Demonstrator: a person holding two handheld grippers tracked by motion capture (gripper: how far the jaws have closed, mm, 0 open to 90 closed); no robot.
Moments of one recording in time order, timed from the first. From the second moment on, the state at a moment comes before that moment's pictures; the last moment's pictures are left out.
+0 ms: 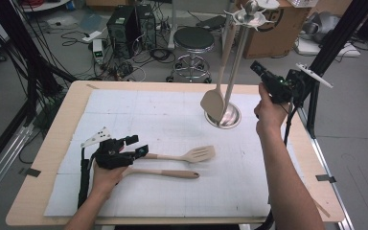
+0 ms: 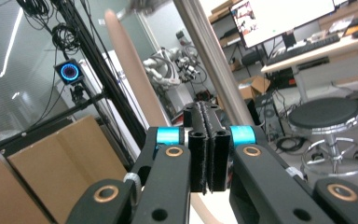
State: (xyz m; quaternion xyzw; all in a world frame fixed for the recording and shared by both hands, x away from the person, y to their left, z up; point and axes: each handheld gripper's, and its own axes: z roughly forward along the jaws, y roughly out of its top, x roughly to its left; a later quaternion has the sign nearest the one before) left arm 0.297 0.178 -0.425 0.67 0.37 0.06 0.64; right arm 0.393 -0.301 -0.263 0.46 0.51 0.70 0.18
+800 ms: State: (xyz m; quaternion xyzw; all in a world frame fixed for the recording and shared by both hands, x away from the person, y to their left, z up) left arm 0.296 0.182 -0.425 0.65 0.38 0.04 0.65; right arm 0.414 -0.290 -0.219 0.44 0.48 0.72 0.24
